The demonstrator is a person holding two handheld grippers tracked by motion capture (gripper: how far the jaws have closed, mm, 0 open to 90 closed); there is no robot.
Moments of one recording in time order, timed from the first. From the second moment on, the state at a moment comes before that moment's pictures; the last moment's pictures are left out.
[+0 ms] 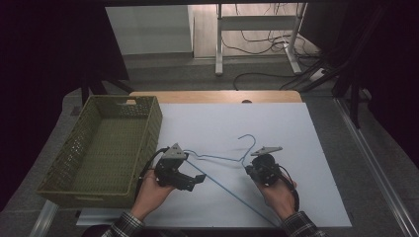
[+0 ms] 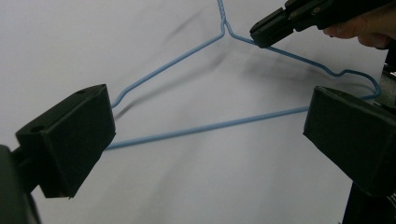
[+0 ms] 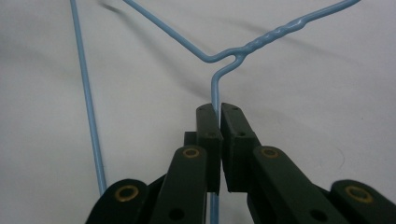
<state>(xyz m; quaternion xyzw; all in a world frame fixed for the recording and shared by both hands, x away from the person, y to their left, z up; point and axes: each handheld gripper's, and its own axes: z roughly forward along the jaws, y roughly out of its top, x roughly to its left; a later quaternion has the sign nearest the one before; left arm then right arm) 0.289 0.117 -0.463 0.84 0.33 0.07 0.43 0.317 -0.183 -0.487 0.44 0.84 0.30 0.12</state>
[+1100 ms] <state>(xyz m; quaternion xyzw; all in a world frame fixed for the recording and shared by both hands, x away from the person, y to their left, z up) 0.372 -0.011 -0.478 0.86 0.29 0.04 0.42 0.308 -0.182 -0.479 0.43 0.84 0.32 0.13</state>
